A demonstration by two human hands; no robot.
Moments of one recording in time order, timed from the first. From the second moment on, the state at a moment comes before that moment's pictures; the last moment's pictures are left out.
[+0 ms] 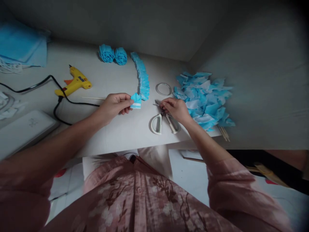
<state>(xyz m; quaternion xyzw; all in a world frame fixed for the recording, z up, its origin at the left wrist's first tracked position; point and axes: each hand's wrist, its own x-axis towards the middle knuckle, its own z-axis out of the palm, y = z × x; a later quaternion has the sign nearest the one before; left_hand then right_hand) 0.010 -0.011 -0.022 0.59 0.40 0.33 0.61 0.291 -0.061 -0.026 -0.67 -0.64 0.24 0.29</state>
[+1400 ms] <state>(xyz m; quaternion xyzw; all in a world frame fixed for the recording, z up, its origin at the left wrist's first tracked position) 0.012 -0.017 -0.013 0.59 0.40 0.29 0.64 0.241 -0.077 -0.024 -0.51 -0.75 -0.08 0.42</state>
